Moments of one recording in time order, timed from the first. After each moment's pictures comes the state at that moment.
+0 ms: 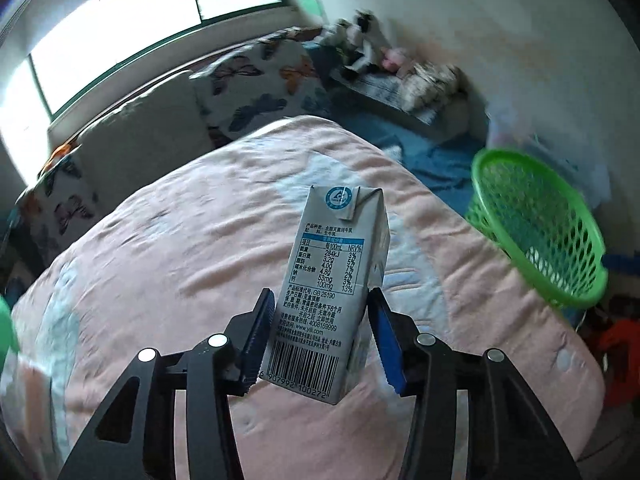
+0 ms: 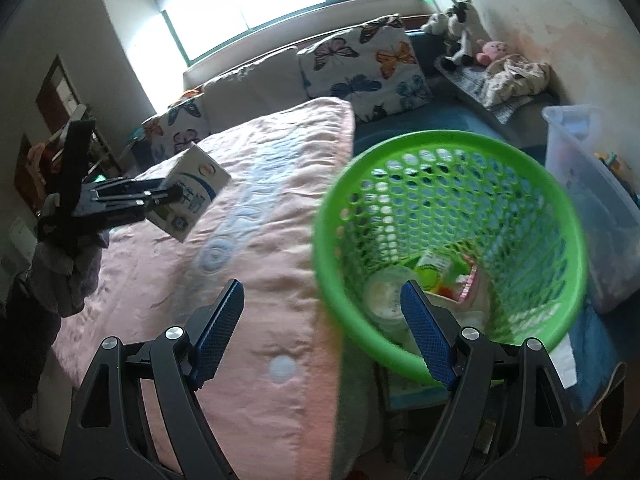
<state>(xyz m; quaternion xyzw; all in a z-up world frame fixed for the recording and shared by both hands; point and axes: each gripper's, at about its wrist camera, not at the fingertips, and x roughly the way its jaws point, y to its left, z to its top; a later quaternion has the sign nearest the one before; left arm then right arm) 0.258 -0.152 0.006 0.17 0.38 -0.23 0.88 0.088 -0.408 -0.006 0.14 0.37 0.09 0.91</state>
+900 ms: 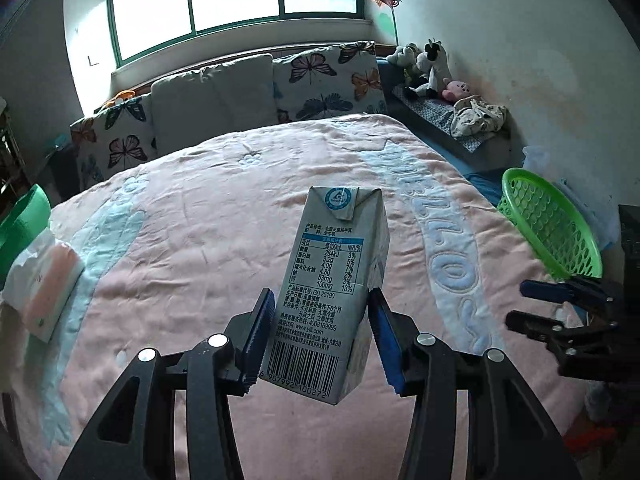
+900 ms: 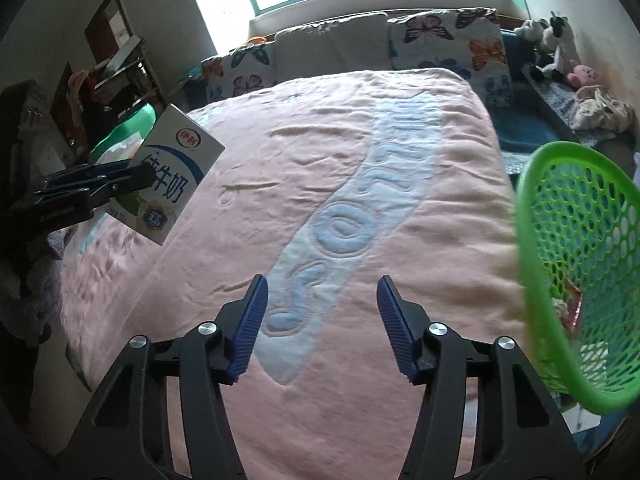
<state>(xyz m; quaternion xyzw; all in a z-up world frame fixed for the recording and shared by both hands) 0.183 -0.045 0.004 0.08 0.38 -0.15 0.91 0.130 -0.269 -0.031 0.06 0.41 0.19 0.89</state>
